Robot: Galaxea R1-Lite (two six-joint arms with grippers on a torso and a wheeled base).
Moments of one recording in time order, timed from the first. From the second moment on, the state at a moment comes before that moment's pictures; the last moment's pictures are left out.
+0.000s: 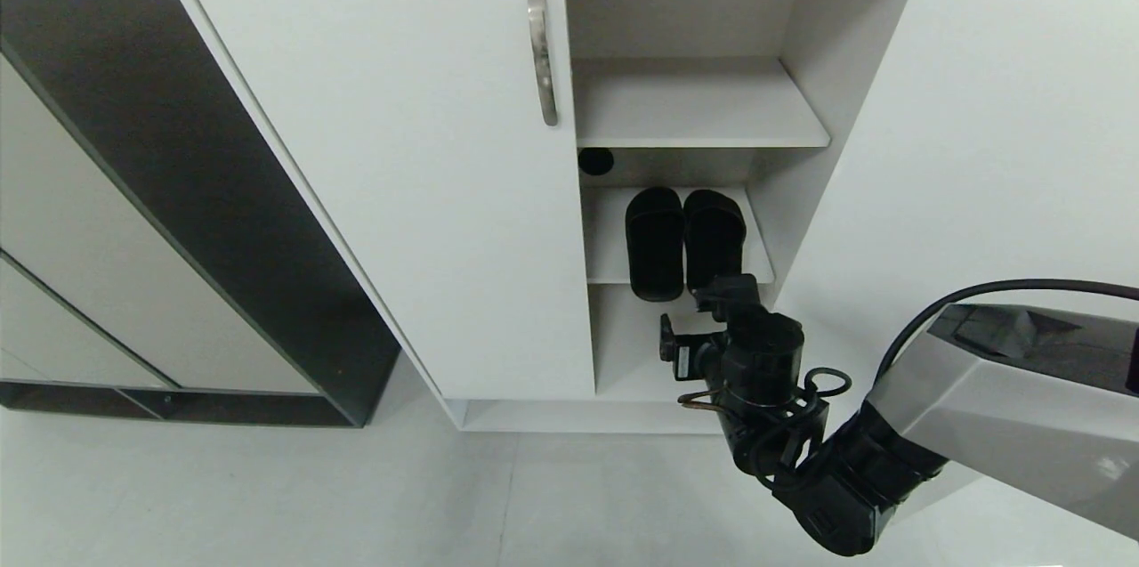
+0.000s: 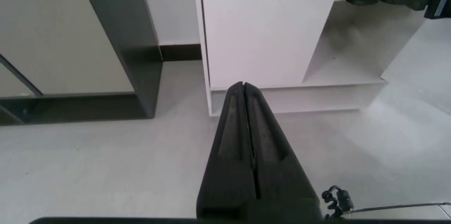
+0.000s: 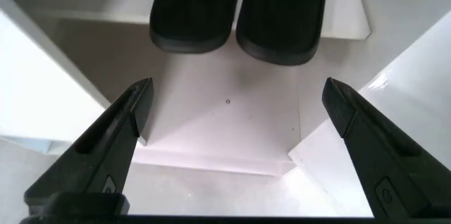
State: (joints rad) left arm 0.00 0.00 0.00 0.00 -0.03 0.02; right arm 0.71 2.24 -0.93 -1.28 -0.65 0.03
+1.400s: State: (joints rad) left arm 0.00 0.00 0.00 0.00 -0.03 0.02; right arm 0.81 2.09 -0.69 -1.28 -0.47 0.01
